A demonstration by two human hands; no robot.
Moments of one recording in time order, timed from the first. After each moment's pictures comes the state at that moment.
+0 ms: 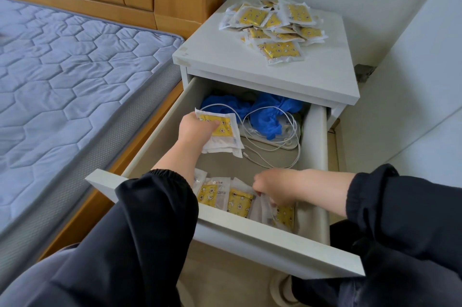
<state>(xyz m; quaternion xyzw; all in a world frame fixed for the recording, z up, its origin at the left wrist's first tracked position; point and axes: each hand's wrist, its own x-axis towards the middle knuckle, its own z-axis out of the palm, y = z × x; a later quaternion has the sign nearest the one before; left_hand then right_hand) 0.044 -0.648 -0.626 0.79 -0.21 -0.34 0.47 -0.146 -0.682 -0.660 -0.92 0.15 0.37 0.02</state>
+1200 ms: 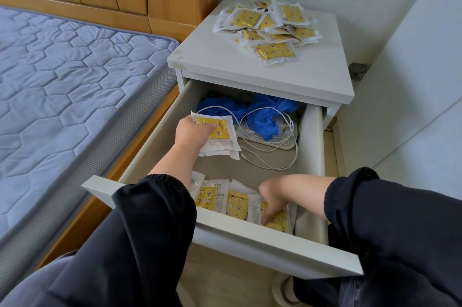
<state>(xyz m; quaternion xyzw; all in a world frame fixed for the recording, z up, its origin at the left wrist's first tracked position) 0.043 -0.649 -0.627 0.79 -0.20 -0.34 0.46 -0.141 -0.678 -0.675 -0.83 0.29 0.46 0.12</state>
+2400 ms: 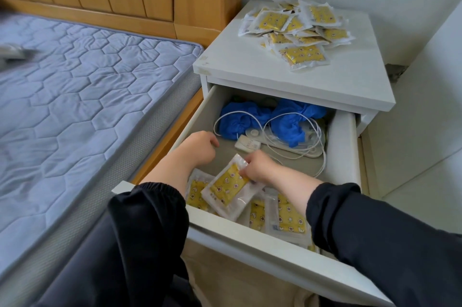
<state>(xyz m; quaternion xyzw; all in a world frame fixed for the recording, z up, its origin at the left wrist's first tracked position) 0.092 -0.626 -0.633 0.83 -0.48 -0.27 0.10 -0.053 -0.692 -0.677 -0.76 0.49 0.07 0.41</state>
